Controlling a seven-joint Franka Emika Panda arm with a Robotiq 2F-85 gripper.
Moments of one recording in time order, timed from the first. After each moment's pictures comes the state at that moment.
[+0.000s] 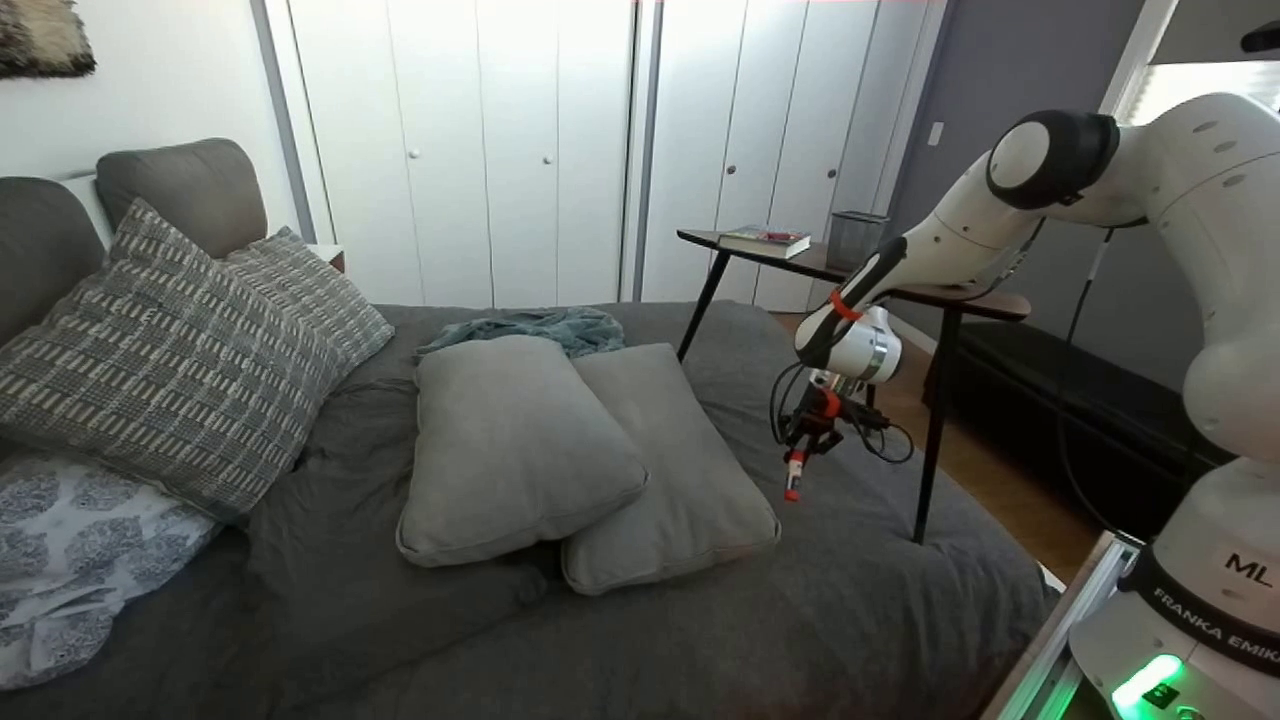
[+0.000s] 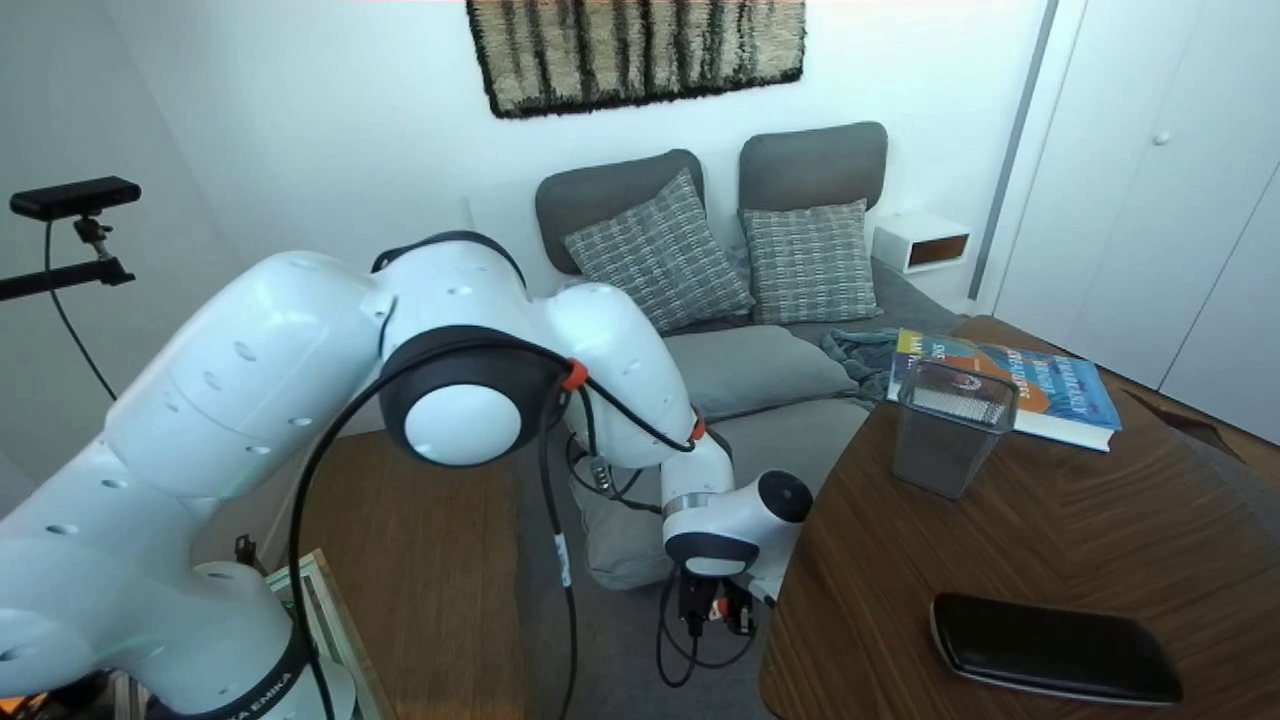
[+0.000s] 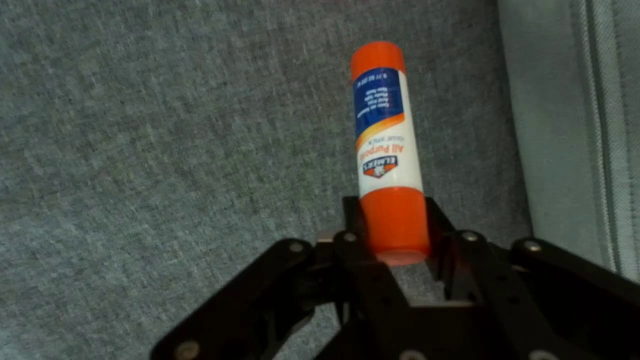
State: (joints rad) arm -0.56 0.94 0.16 -1.85 0.26 2.71 0.09
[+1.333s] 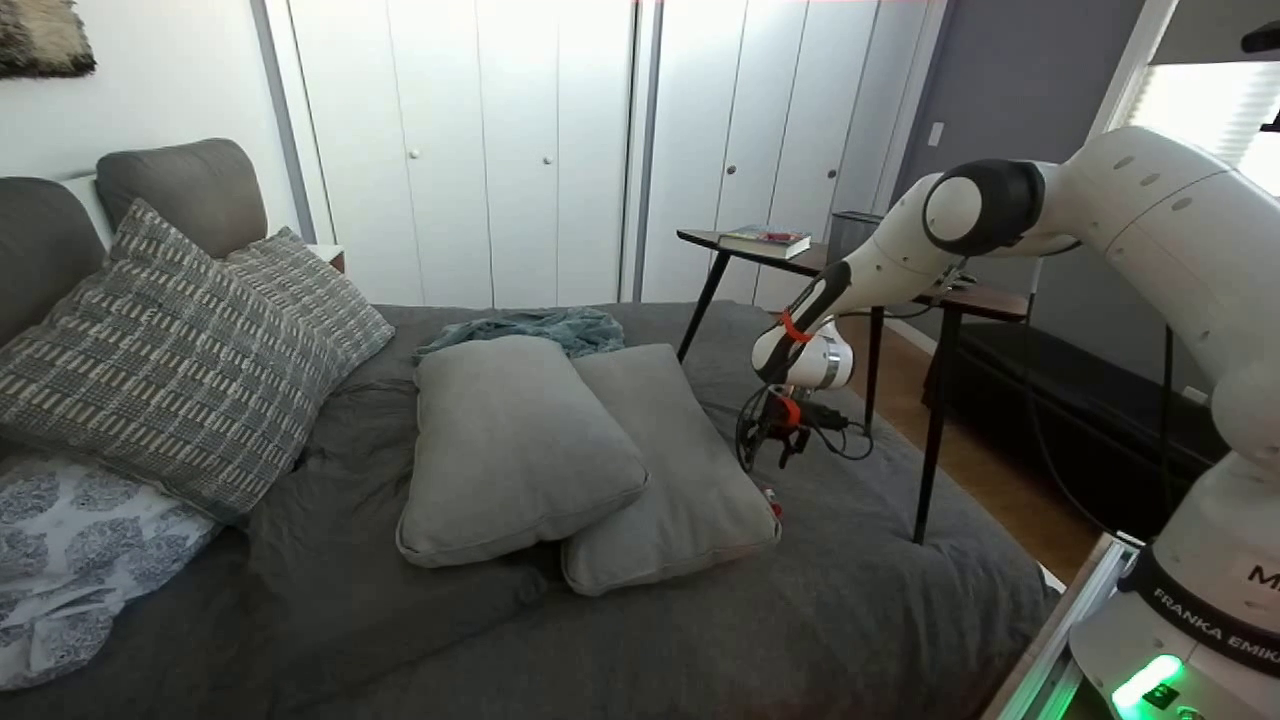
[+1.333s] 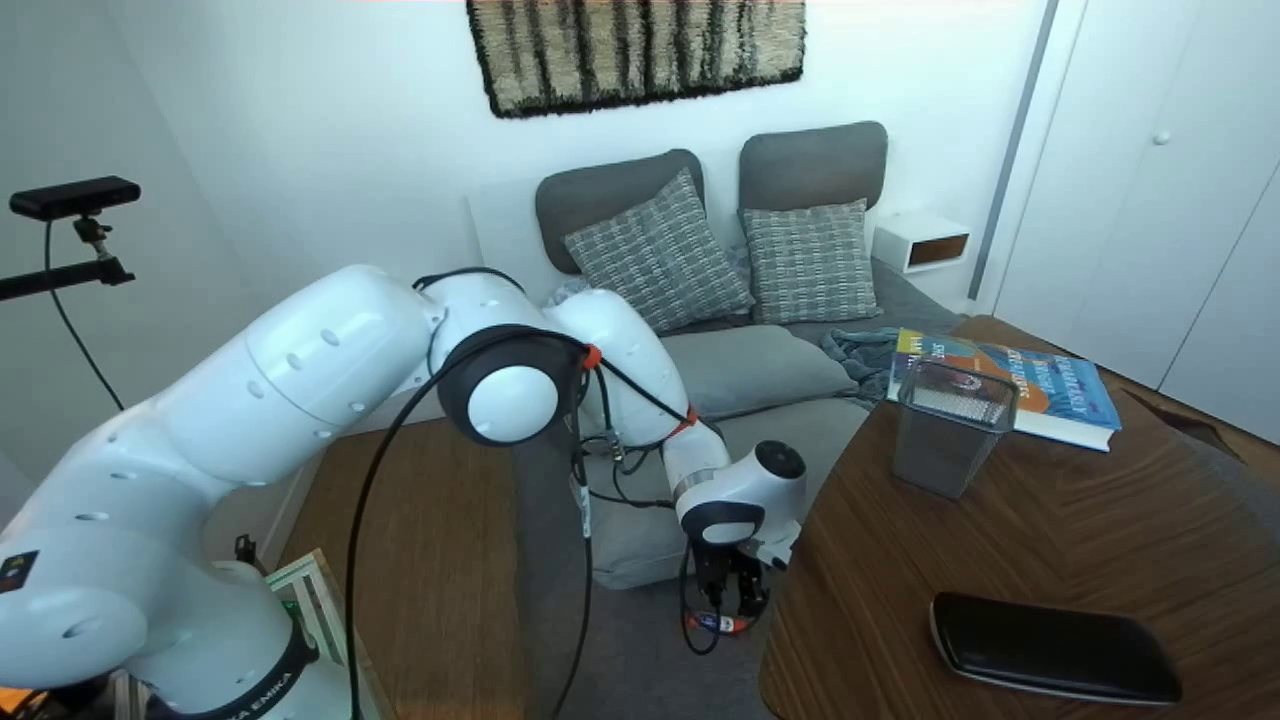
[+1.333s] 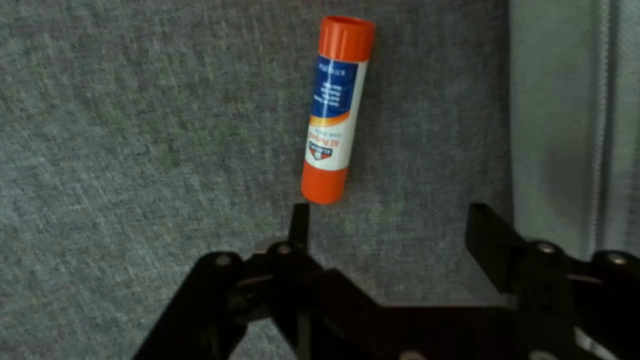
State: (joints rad) arm -0.31 1.08 0.02 -1.62 0.26 2.65 0.11
